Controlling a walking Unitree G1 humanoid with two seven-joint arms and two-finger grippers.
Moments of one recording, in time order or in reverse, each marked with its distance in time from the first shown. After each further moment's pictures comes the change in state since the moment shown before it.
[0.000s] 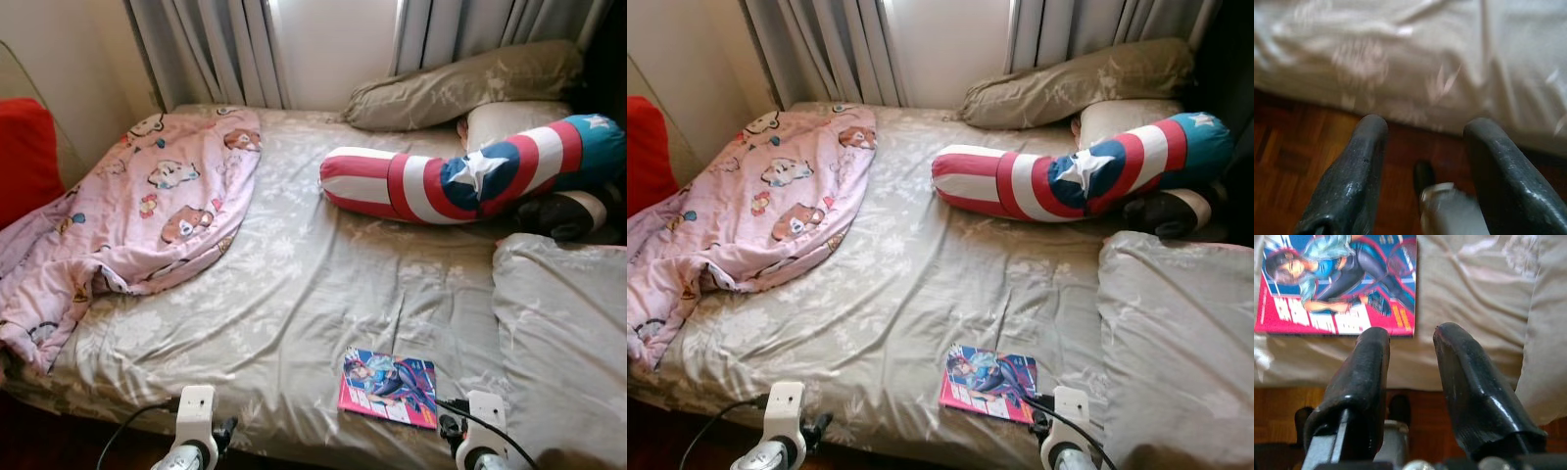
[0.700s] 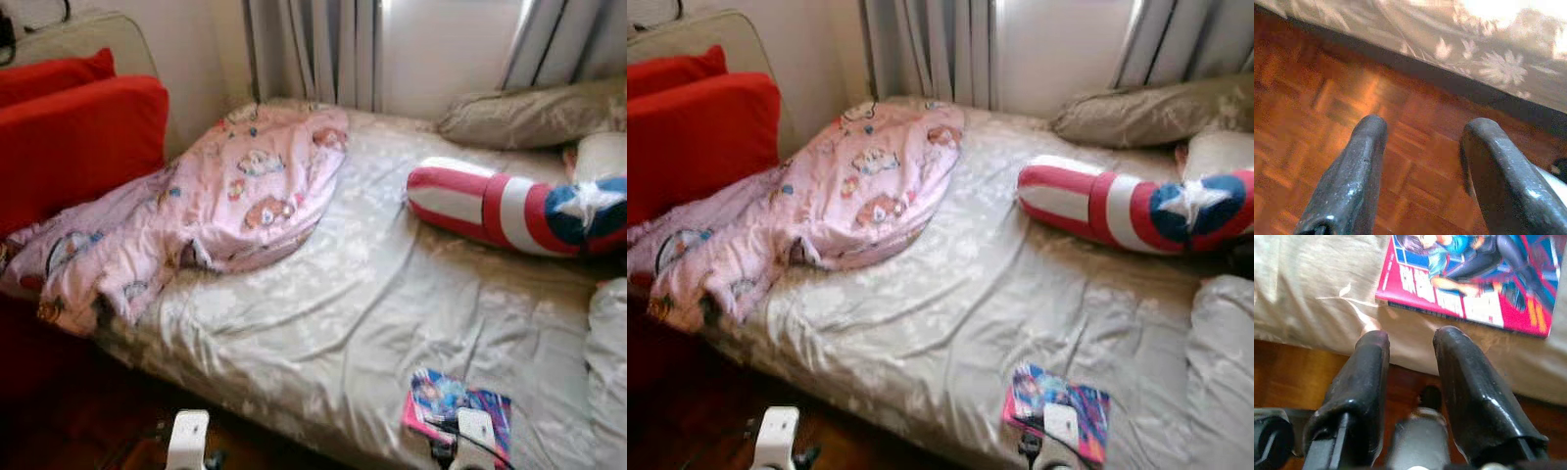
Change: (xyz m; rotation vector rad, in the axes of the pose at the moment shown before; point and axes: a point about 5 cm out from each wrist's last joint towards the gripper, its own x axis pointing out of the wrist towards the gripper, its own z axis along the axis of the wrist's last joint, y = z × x) left arm -0.005 0.013 -0.016 0.047 0.075 0.052; right arm -0.003 0.009 -0.018 -0.015 0.070 0.029
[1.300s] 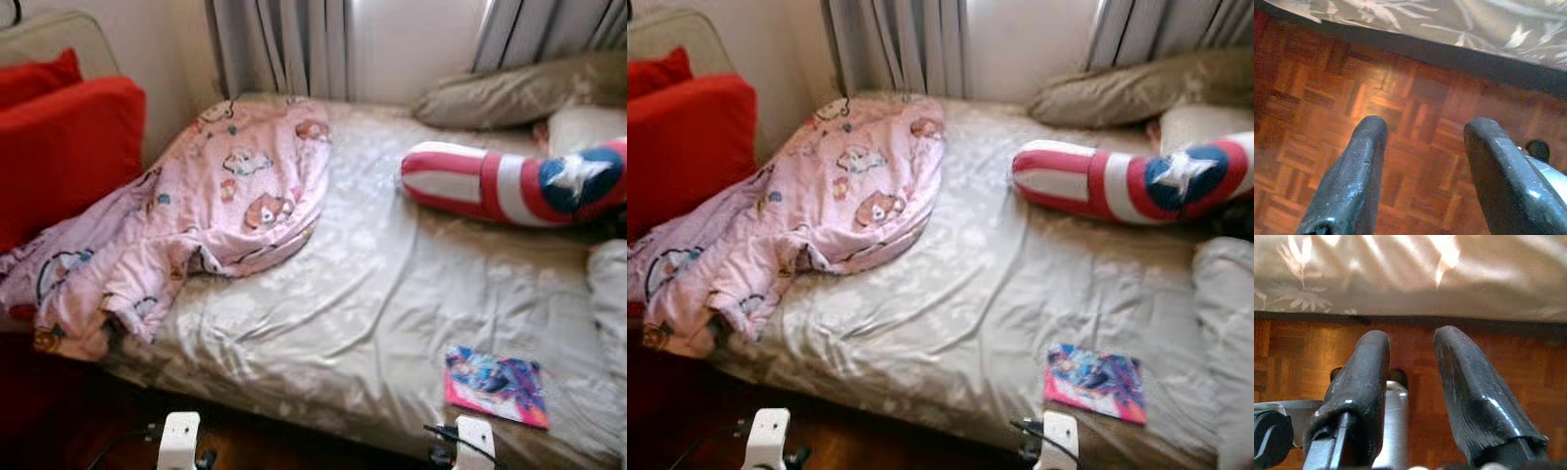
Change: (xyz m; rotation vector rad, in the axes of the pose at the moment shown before) left arm 0.000 -0.005 -0.003 -0.009 0.017 -0.009; right arm -0.003 -0.009 -0.009 0.031 0.034 -0.037
